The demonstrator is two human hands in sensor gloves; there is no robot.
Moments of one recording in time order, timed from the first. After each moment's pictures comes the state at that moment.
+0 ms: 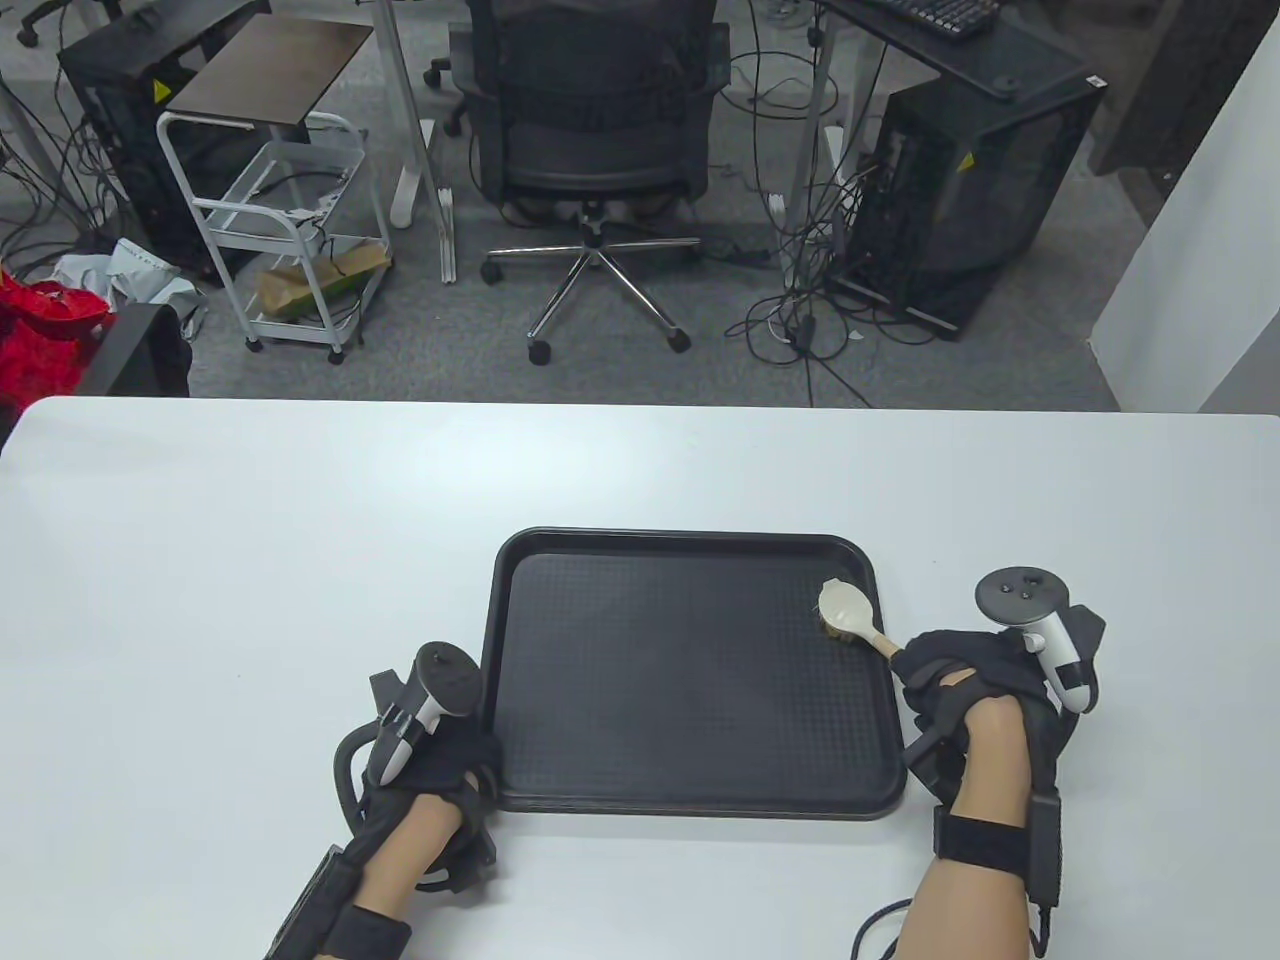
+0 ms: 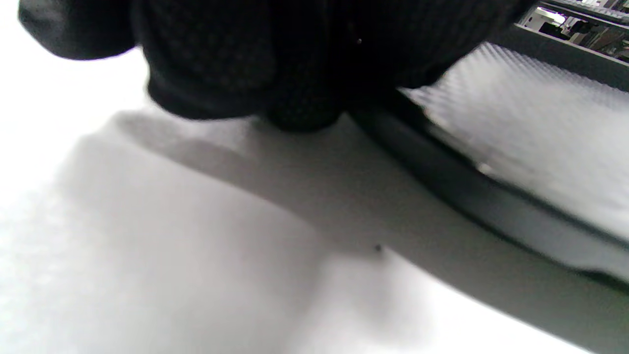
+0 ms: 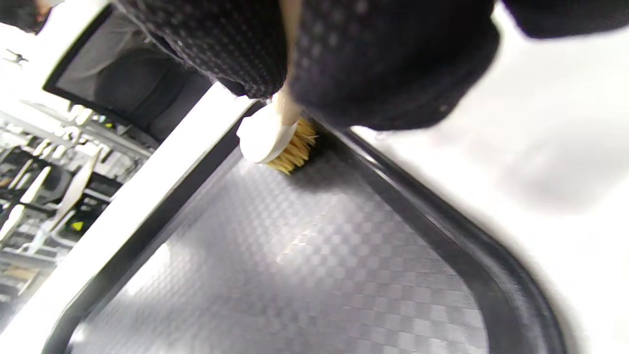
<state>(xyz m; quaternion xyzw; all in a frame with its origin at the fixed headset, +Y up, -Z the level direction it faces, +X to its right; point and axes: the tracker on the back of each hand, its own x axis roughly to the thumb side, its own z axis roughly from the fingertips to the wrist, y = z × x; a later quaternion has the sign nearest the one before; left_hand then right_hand) -0.210 -0.757 -0.302 -0.22 0.14 0.14 0.95 0.273 -0.691 -0.340 -0.20 0.22 0.89 0.36</state>
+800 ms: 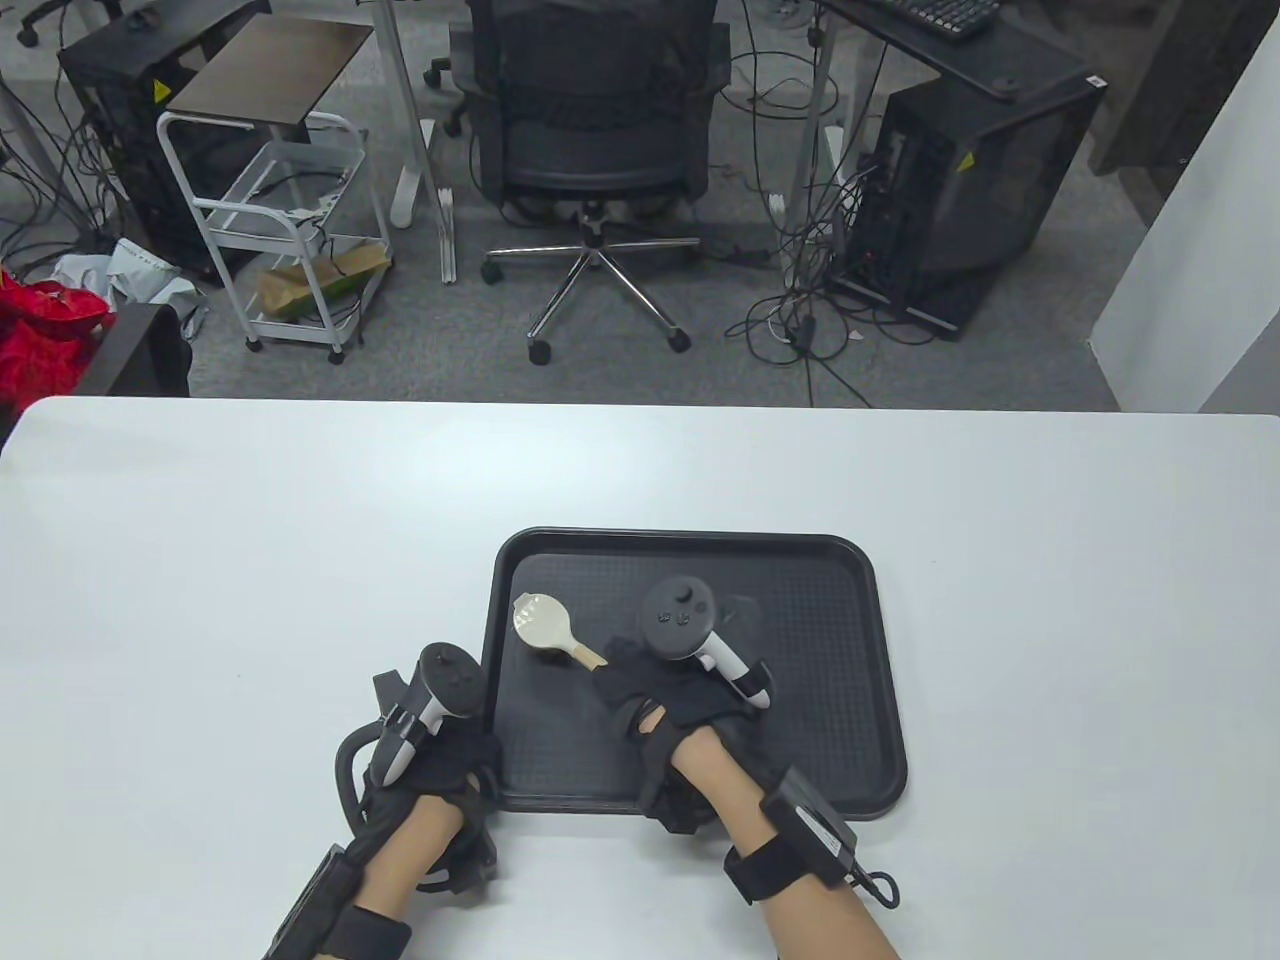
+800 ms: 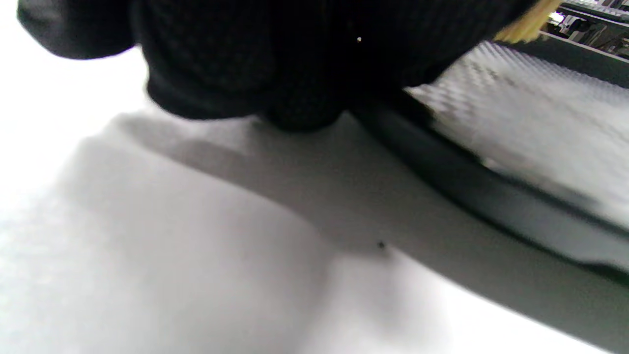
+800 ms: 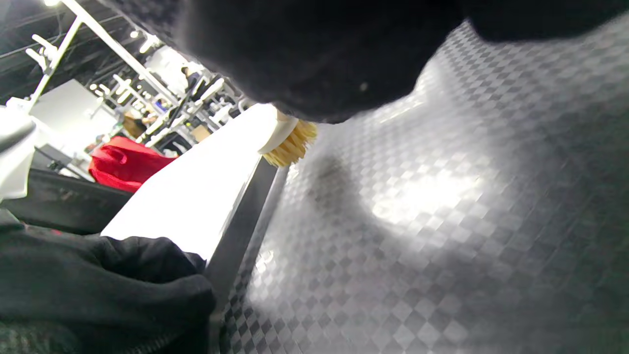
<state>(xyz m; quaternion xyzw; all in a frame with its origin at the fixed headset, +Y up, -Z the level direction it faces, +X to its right) -0.208 -0.757 -0.302 -0.21 0.14 0.14 0.96 0.023 -0.708 -0.338 0.08 0.19 0.94 0.29</state>
